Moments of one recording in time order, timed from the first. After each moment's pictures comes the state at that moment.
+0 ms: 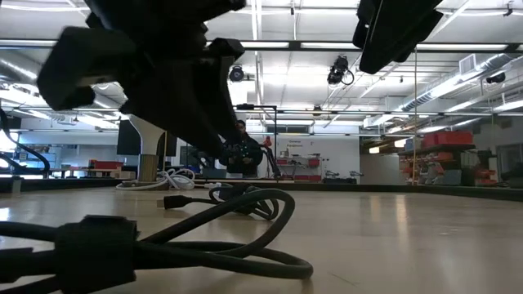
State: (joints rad) left arm -0.50 1.85 1.17 -0.32 -0.47 0.12; right arm 0.53 1.80 1.37 -0.61 0.12 0.62
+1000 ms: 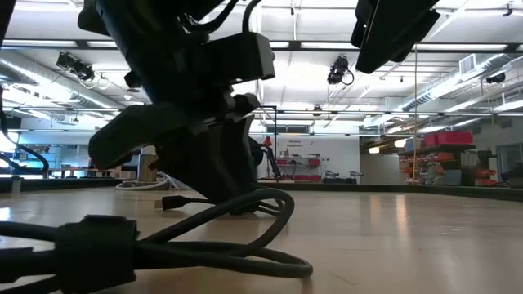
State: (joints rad) left arm -0.40 1.98 1.17 -0.23 -0.37 0.09; right arm 0.53 1.80 1.37 -0.60 0.12 0.61
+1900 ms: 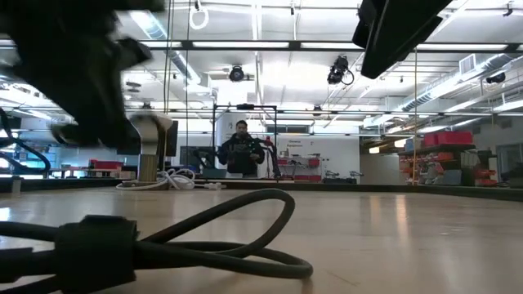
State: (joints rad) left arm -0.63 1.78 1.17 -0.71 -0.45 -0.51; right arm 0.53 1.80 1.37 -0.63 0.14 0.59
